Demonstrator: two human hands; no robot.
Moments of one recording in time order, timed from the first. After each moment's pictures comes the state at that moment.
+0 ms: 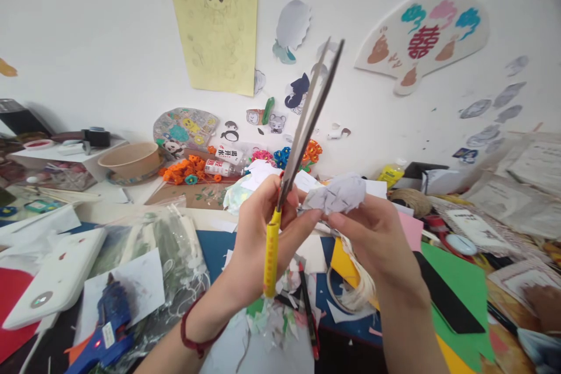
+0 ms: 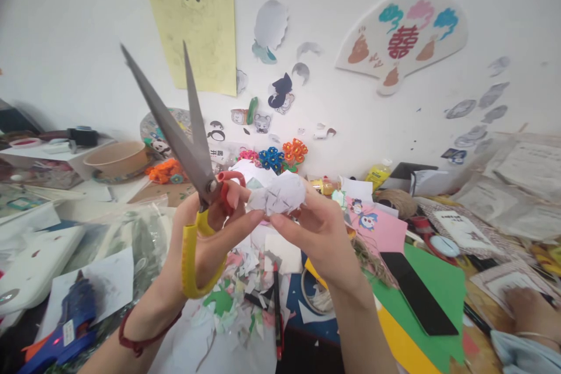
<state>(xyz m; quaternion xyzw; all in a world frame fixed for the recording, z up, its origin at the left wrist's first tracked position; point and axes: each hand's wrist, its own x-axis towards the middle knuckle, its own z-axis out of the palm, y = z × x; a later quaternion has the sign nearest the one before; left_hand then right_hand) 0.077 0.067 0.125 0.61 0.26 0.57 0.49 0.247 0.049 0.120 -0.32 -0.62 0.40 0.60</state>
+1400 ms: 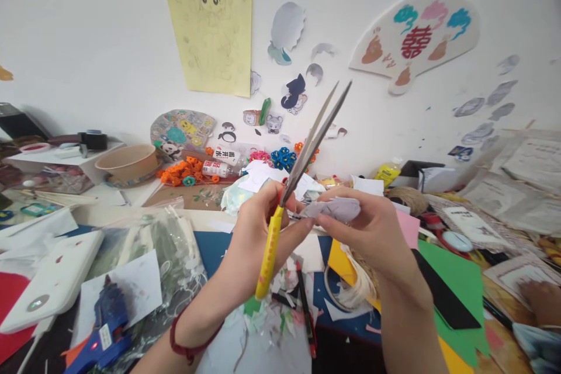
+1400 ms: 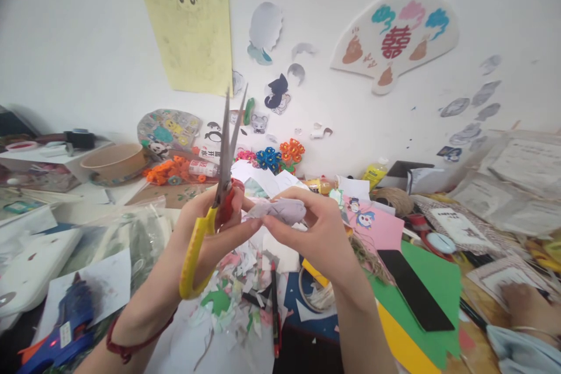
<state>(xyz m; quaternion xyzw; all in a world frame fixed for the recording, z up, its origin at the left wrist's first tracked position) 0.075 0.066 0.130 0.64 0.34 0.48 0.49 0.256 0.045 0.125 -0.45 -0.63 0.31 0.55</state>
